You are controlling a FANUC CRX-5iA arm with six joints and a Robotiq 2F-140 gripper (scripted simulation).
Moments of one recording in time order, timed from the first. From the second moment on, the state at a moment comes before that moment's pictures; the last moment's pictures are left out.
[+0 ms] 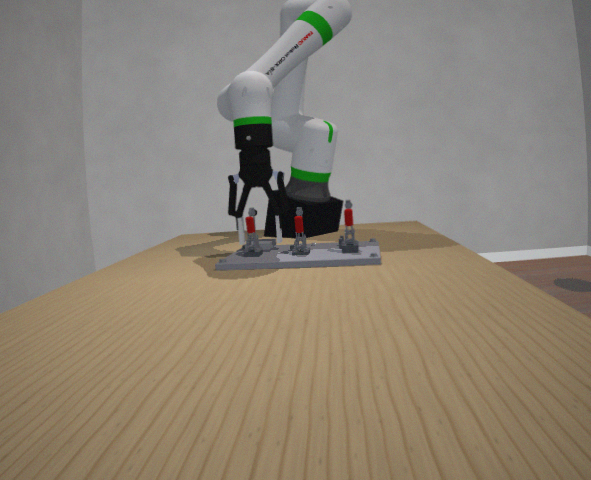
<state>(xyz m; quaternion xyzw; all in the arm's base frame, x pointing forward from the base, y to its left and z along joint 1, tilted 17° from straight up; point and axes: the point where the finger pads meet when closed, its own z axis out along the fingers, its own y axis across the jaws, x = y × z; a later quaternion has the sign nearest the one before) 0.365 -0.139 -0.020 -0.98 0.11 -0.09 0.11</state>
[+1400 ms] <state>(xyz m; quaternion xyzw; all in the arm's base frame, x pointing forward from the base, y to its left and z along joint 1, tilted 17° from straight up) 0.352 -0.151 0.037 -0.98 0.11 -0.09 0.11</state>
